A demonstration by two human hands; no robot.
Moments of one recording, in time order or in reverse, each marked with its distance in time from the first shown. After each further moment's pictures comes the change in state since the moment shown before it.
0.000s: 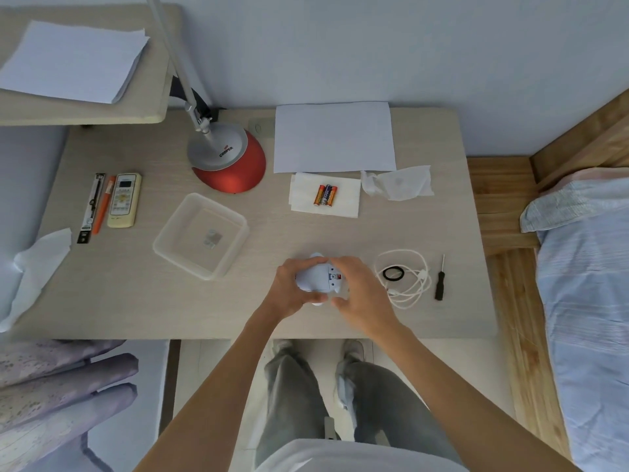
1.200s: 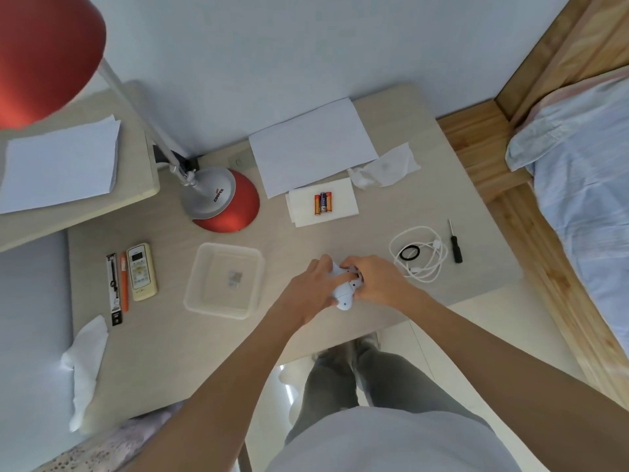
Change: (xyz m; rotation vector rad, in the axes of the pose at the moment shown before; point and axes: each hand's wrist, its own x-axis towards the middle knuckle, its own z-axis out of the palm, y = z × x) left_hand 0.009 0.052 -0.055 0.977 -0.486 0.433; right_hand 0.029 -0.020 0.004 0.043 -0.131 0.175
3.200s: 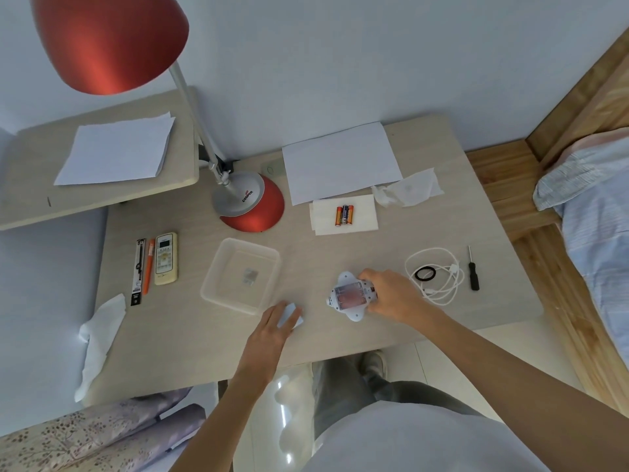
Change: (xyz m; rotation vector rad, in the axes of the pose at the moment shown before) left_hand -0.121 -0.049 0.091 0.046 0.161 -0.385; right_hand 0.006 0.012 0.005 -0.243 0.004 -0.039
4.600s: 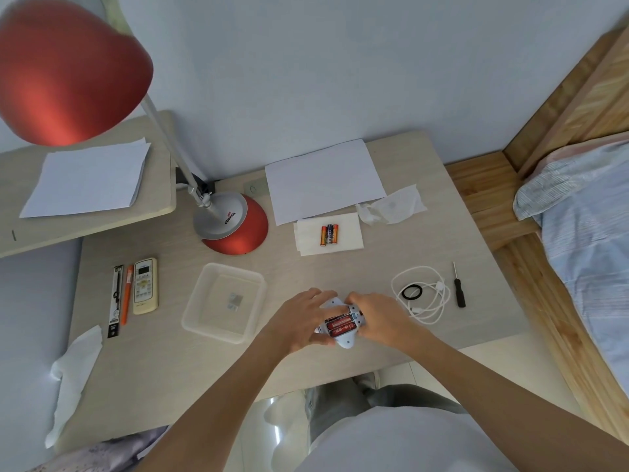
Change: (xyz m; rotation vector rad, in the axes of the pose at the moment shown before) left_hand 0.121 0.064 -0.060 0.103 -0.151 0.458; right_hand 0.002 0.005 0.003 -0.007 0.034 -0.096
